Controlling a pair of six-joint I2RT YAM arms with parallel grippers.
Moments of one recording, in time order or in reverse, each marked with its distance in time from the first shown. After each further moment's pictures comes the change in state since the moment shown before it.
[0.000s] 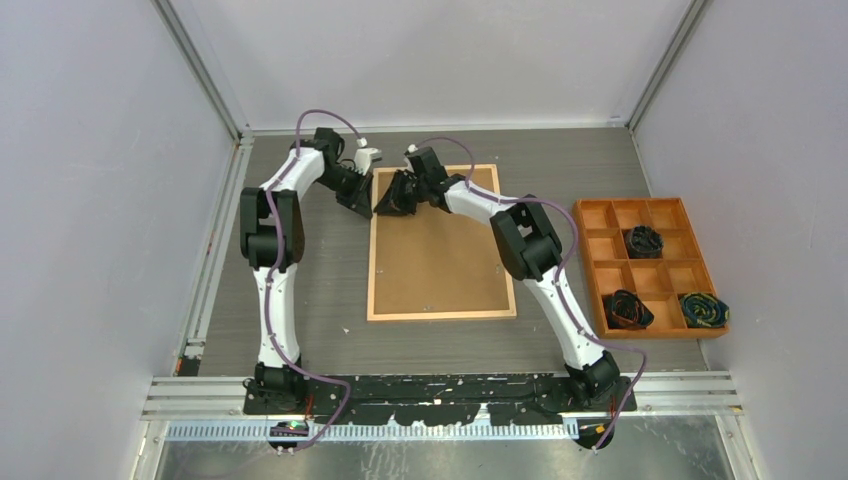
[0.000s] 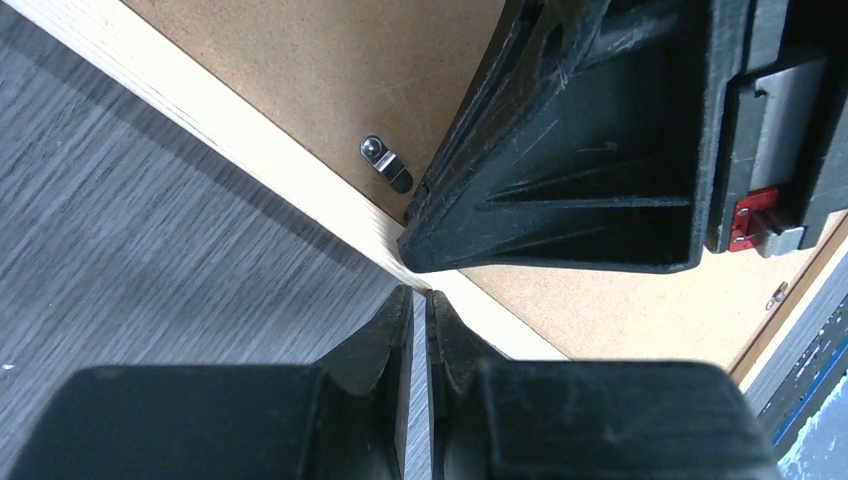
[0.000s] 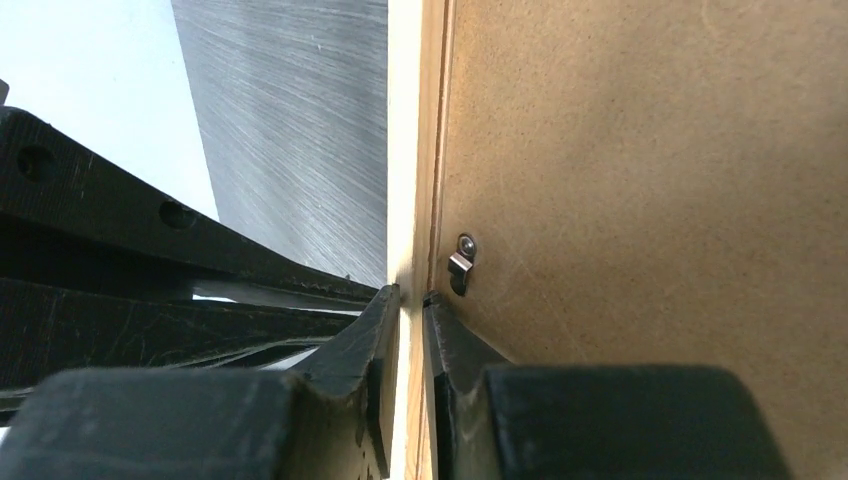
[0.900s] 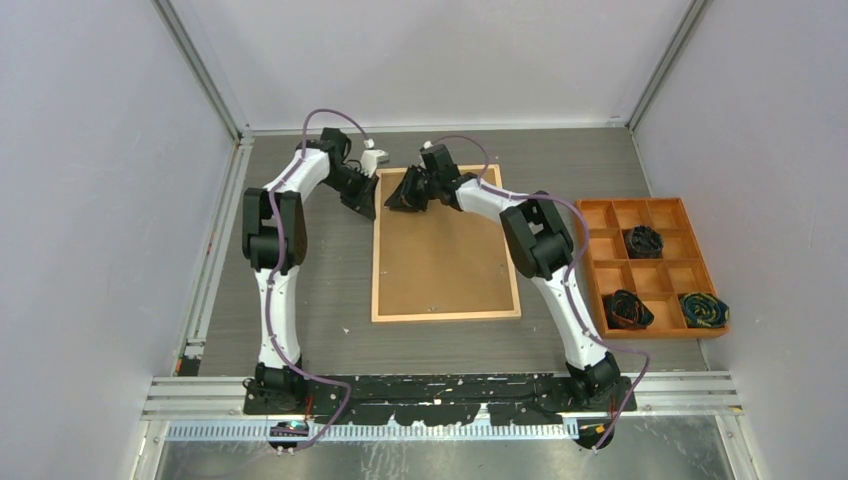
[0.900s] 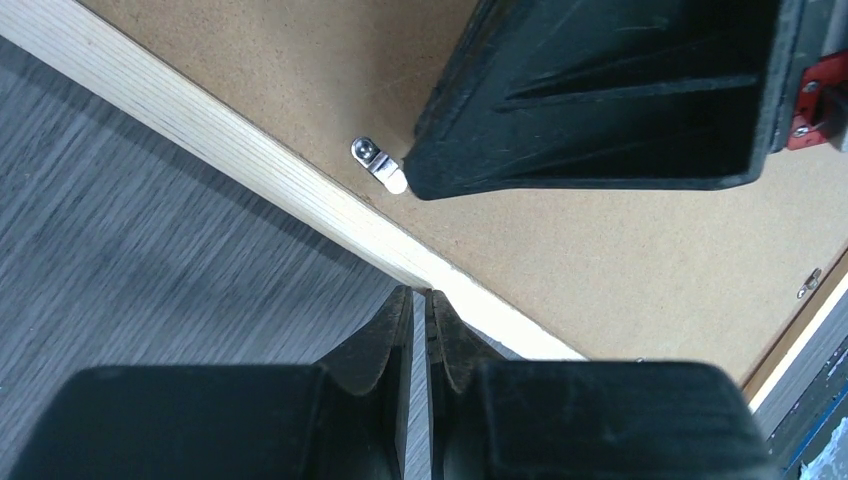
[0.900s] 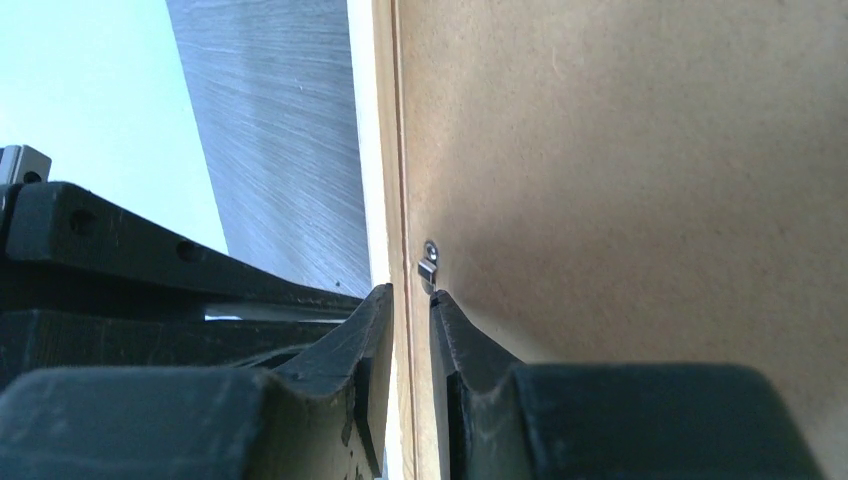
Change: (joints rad) left arm -0.032 -0.024 -0.028 0.022 -0.033 0.024; right arm -0.035 -0.084 -0.128 0.051 0.035 0.035
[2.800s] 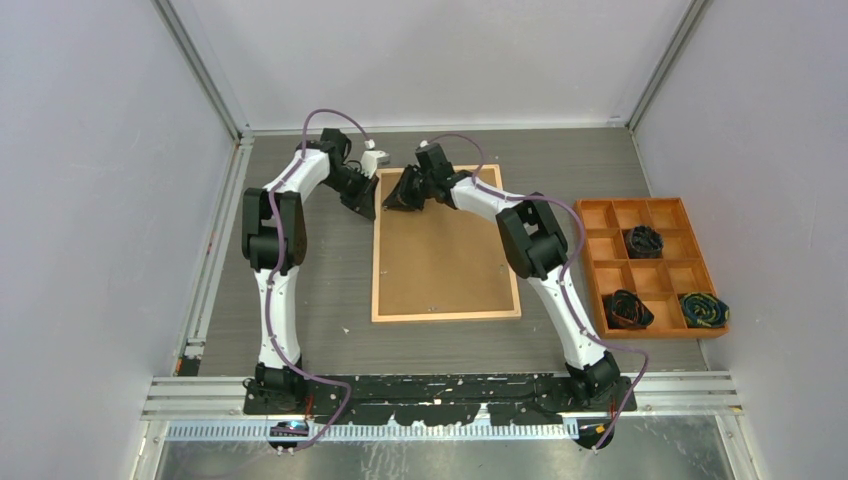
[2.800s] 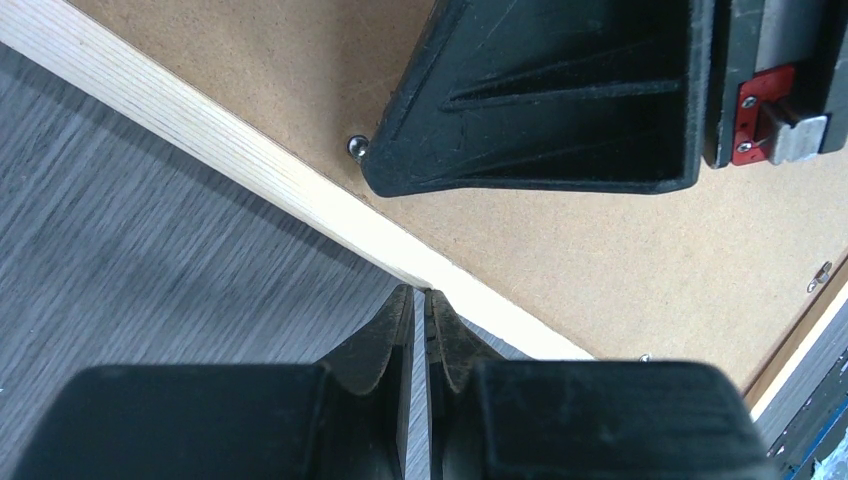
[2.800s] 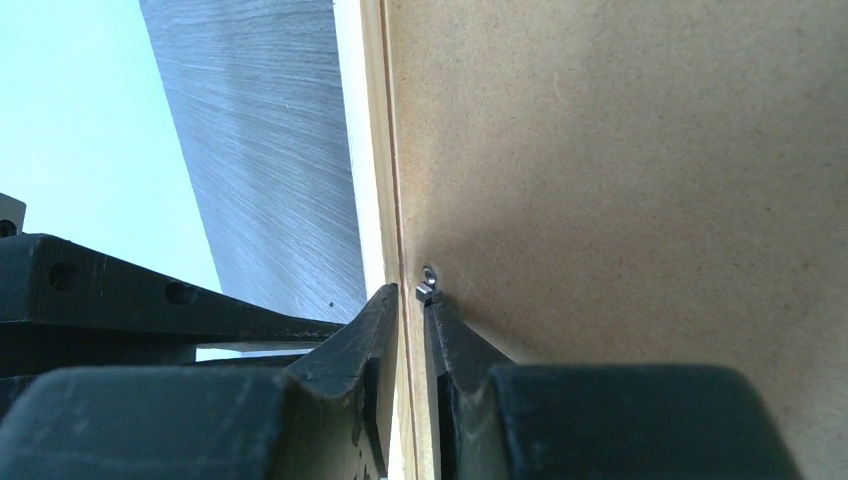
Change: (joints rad) left arm -0.002 -0.006 -0.011 0.005 -0.003 0.021; right arm 0.019 0.056 0.110 -0.087 0.048 -0.006
